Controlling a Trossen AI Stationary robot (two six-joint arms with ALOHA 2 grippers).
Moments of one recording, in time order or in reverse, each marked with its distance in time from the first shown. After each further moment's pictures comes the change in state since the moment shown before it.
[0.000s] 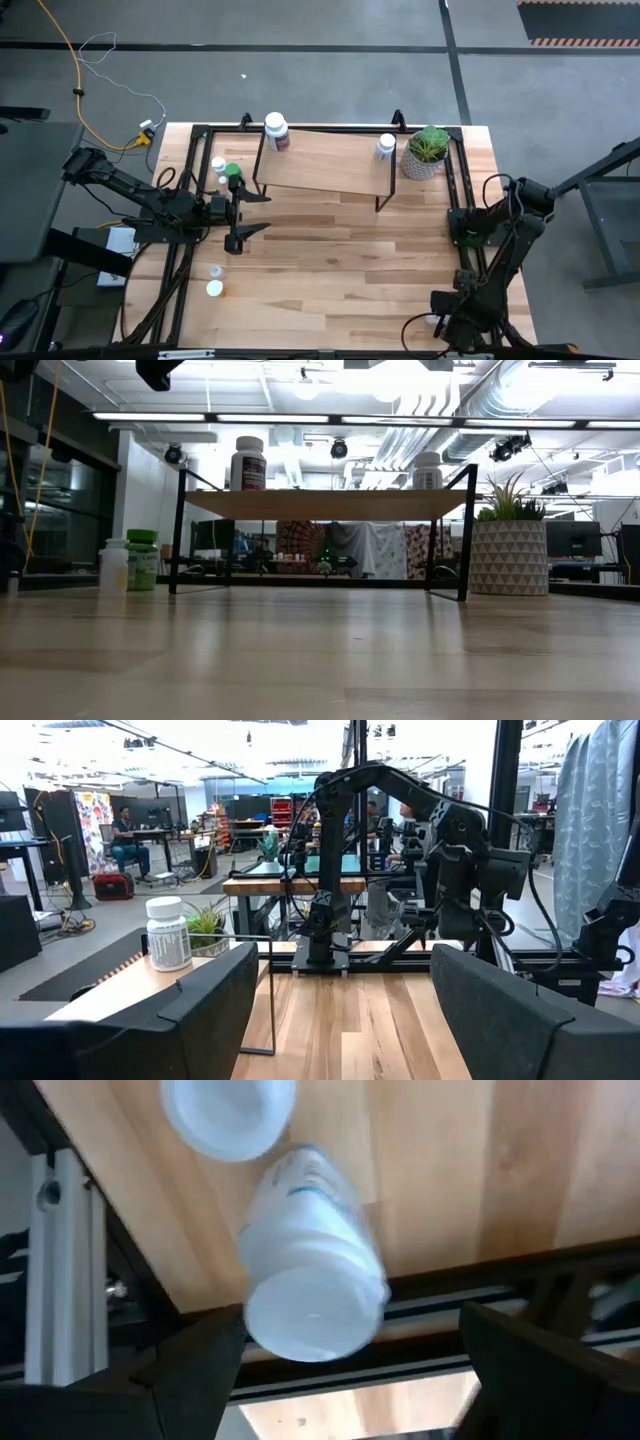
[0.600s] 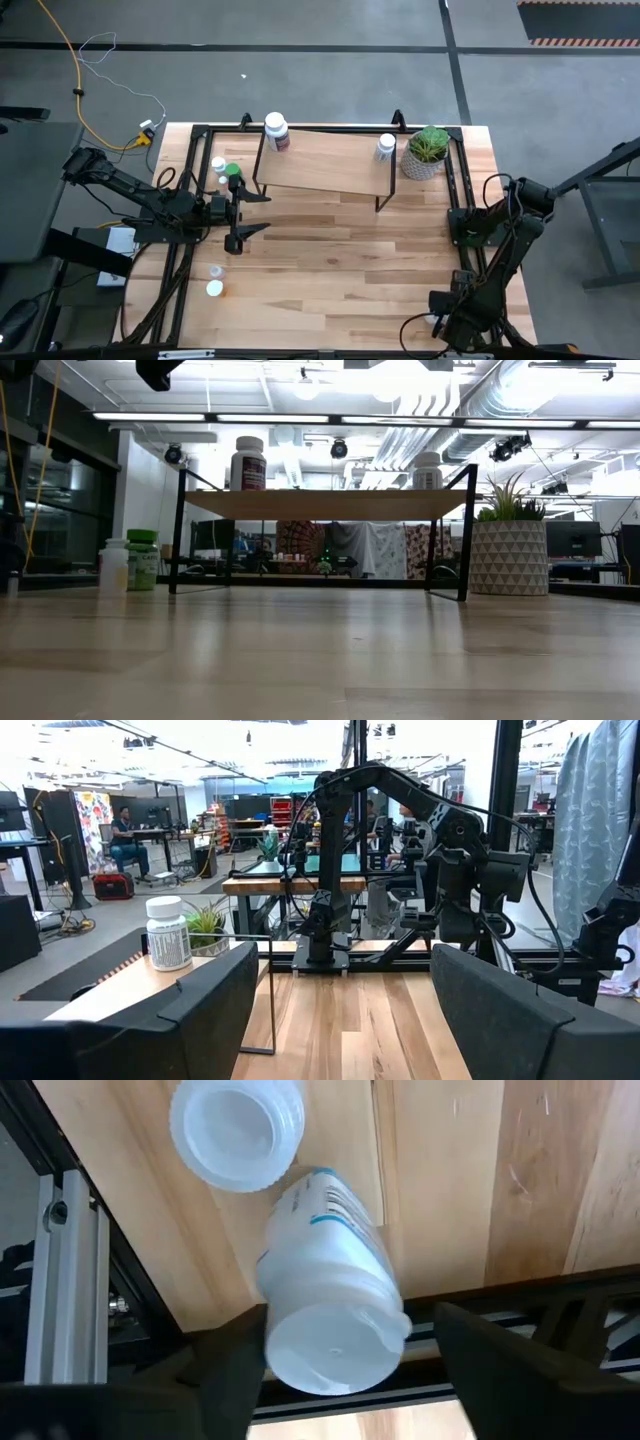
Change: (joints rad) left arm 0.000 0.000 0.000 -0.001 0.000 0.000; right arm 0.000 0.000 -0.018 0.033 0.032 -0.015
